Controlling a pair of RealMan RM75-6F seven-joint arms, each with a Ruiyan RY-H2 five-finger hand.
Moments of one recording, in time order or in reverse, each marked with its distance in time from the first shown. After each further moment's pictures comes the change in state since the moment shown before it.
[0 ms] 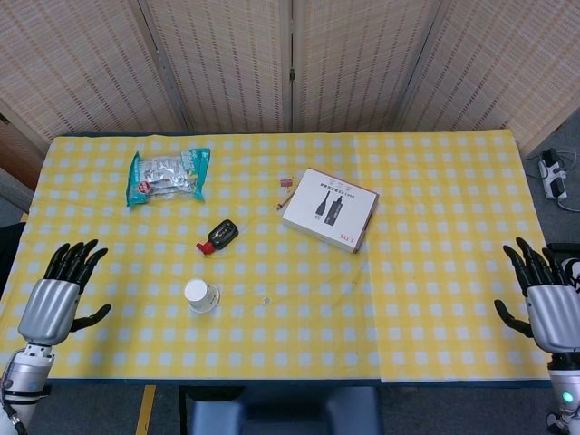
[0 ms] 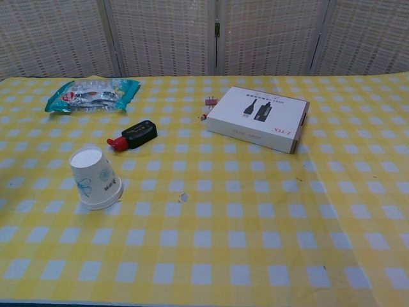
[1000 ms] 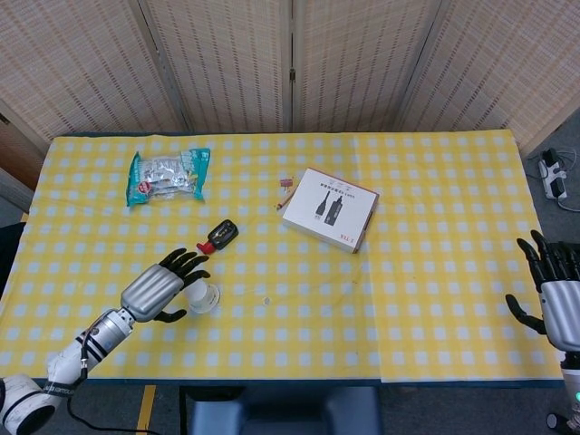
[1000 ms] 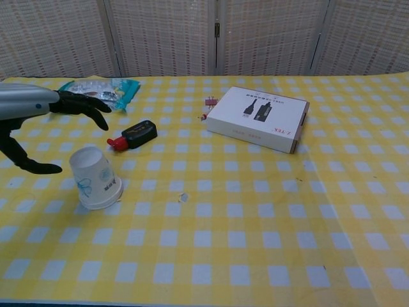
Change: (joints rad) left arm -0.371 -0.010 0.026 -0.041 -0.012 -0.513 -0.036; right arm -0.008 0.053 0.019 -0.039 0.009 0.025 0.004
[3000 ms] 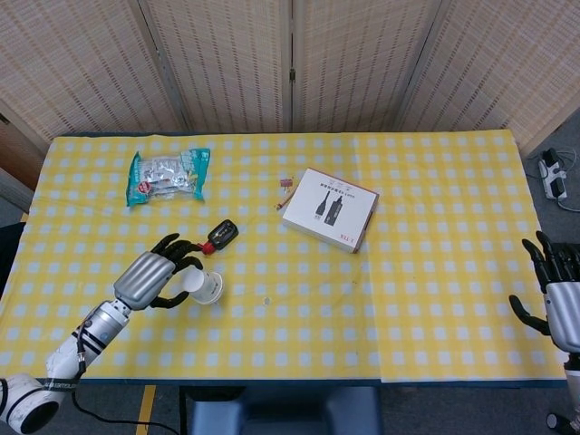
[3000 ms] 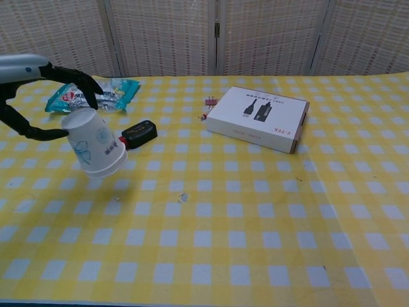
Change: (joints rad) left arm -0.012 0.021 0.001 -0.026 -0.075 0.124 -0.160; right arm -0.008 -0.006 0.000 0.019 0.004 0.007 0.028
